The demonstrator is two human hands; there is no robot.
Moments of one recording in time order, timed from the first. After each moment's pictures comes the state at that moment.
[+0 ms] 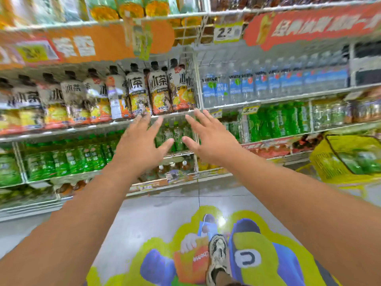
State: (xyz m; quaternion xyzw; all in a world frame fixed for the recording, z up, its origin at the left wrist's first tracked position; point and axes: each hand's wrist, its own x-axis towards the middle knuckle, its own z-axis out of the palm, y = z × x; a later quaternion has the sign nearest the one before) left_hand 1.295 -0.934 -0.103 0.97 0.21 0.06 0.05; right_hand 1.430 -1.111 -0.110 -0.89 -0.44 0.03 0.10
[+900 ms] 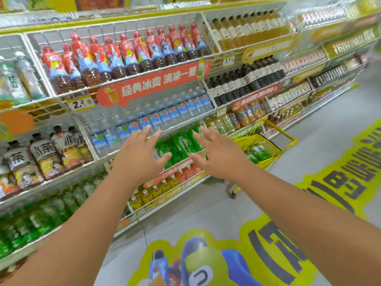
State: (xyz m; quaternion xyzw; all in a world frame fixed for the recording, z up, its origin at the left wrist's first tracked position) left_hand 1.431 -1.299 0.030 1.00 0.00 0.08 0.06; right_hand 1.489 -1.539 0.012 -0.96 -0.27 -0.04 0.07
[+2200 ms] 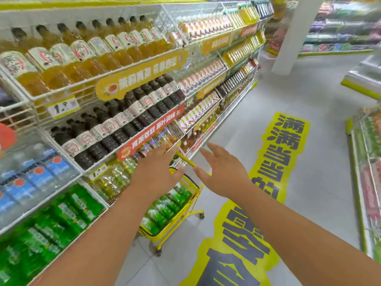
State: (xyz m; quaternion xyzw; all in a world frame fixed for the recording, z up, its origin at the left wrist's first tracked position) left_hand 1.937 -1.785 -0.035 0.97 -0.21 0.04 0.11; right_hand 1.875 -1.996 -0.027 -0.99 -0.01 -0.08 0.09
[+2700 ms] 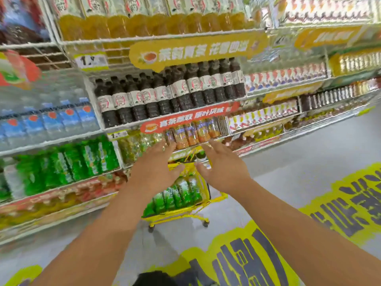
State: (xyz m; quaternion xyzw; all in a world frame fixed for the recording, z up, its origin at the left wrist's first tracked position) left_hand 1.993 -1.871 -0.092 0.99 0.08 0.02 0.14; right_hand 2.065 -2.083 -0.083 -0.96 -0.26 0.04 0.09
